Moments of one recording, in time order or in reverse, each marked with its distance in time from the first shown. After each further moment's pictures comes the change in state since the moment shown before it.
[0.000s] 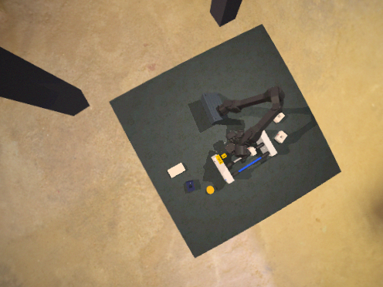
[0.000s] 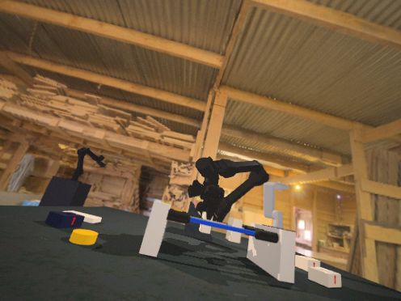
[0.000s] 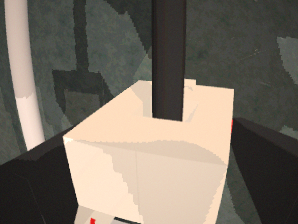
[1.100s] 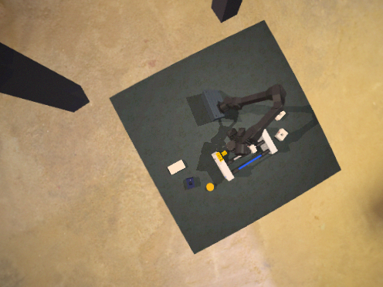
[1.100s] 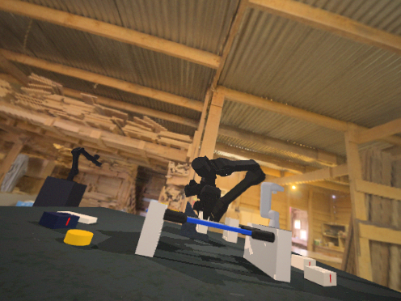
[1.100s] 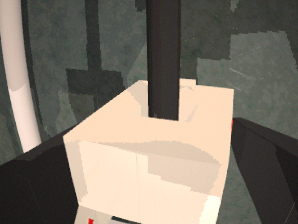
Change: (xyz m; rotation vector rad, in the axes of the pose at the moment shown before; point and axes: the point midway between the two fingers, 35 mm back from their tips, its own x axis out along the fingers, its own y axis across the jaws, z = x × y) arm -0.001 0.000 0.000 0.007 0.004 -0.034
